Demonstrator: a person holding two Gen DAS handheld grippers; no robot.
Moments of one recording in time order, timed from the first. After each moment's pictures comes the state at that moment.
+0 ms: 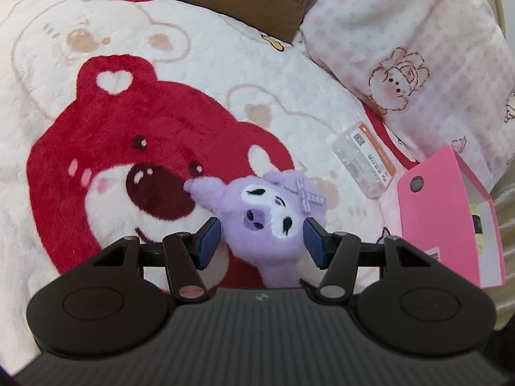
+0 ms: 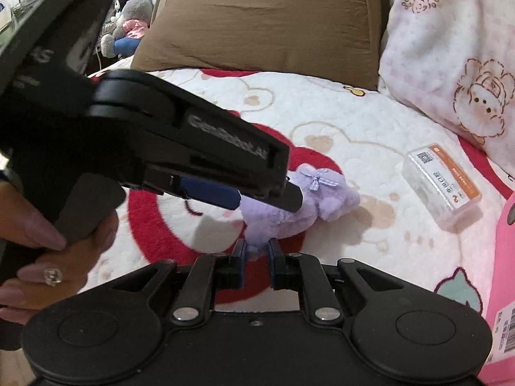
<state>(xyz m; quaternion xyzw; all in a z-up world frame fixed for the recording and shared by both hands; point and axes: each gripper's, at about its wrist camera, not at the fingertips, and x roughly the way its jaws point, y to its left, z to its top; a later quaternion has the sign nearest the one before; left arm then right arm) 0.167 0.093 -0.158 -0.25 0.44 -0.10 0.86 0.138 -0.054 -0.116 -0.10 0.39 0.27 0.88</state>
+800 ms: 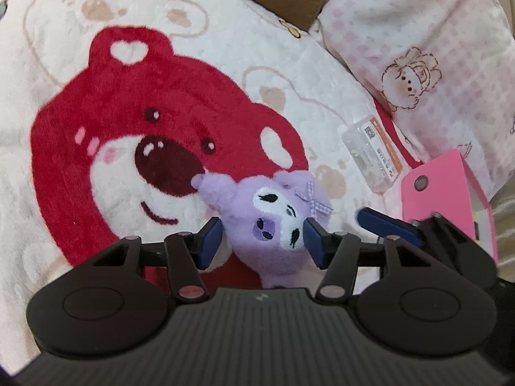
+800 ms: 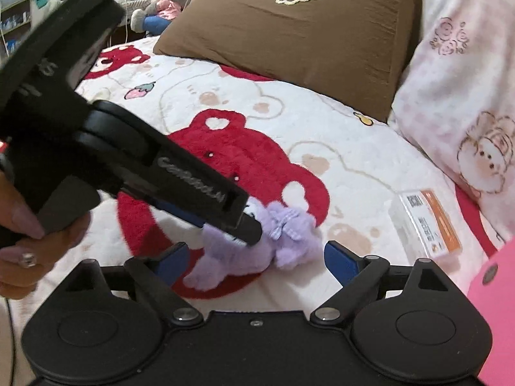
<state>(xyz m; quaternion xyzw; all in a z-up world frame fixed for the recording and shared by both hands) 0.168 0.101 -0.169 -0.29 0.47 -0.09 0.83 0.164 -0.064 -0.111 -0.19 0.36 0.31 0.86</state>
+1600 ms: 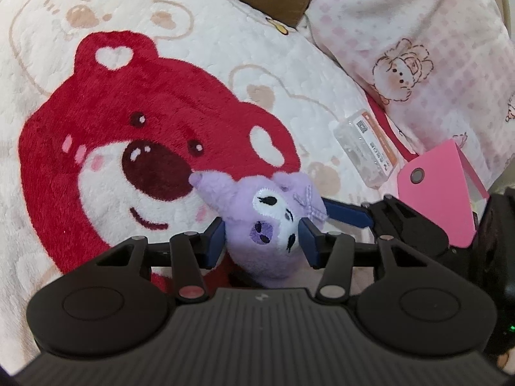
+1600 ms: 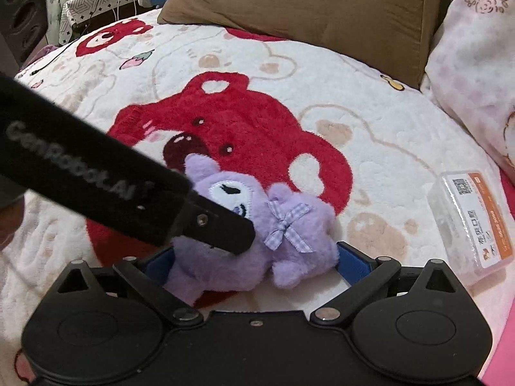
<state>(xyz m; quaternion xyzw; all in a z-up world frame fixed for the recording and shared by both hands) 0.169 0.093 -0.166 -0.26 0.46 -0.11 0.84 0.195 -0.058 -0.147 -0.17 0.40 0.33 0.84</state>
